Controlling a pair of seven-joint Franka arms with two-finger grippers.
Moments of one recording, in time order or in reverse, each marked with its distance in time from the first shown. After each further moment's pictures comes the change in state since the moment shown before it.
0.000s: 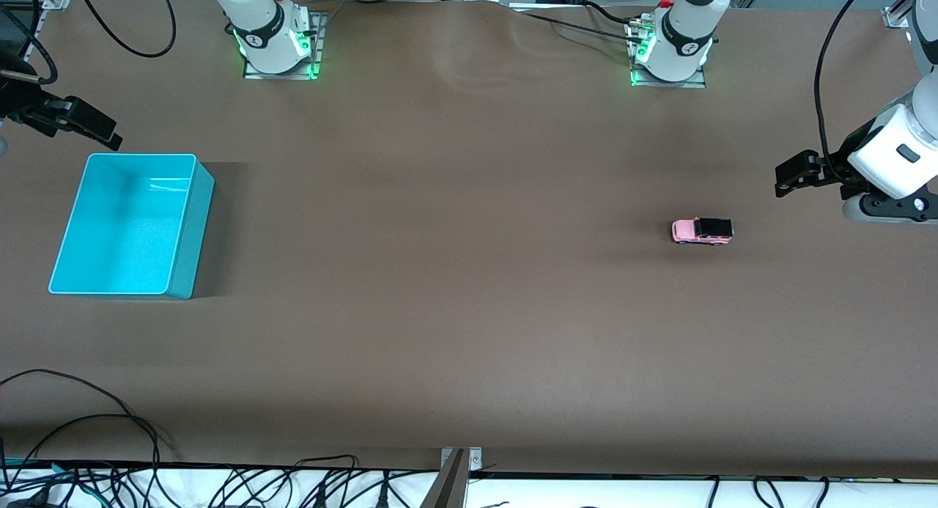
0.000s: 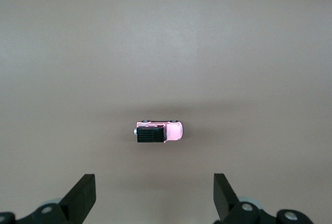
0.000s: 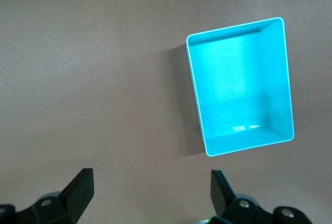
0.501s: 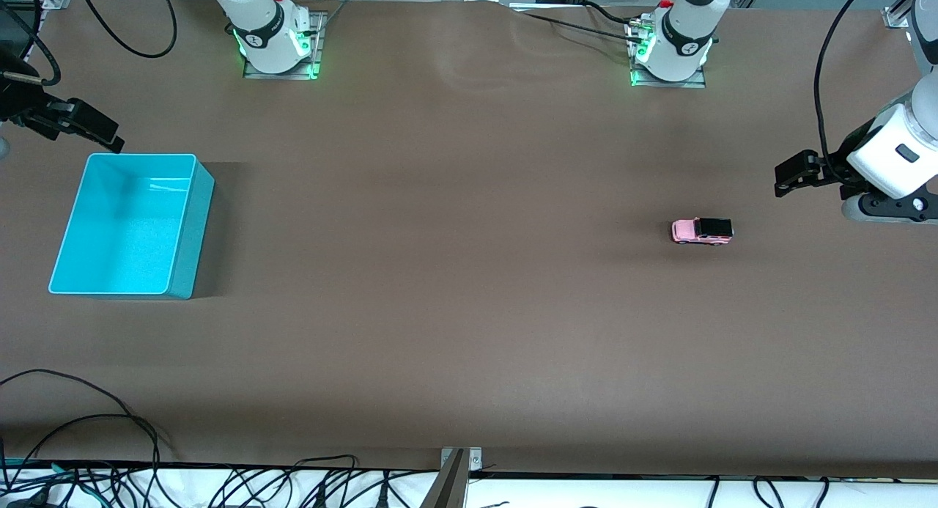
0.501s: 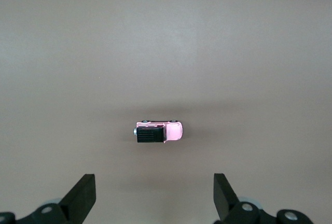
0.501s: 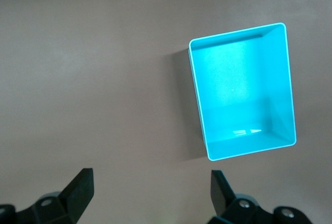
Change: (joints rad) left arm 0.000 0.000 -0.002 0.000 0.000 0.000 0.002; right arm 0.000 0.002 0.006 0.000 0.000 0.010 0.000
